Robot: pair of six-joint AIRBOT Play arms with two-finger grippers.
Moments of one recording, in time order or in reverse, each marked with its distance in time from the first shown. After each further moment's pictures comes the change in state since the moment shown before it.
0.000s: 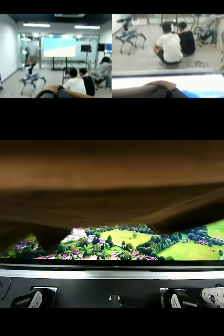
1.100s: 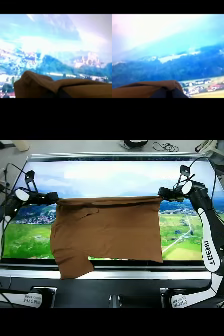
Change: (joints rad) left arm -0.247 -0.954 -0.705 -0.015 0.459 0.110; right arm 0.188 -1.065 -0.259 -0.040 -0.448 0.153
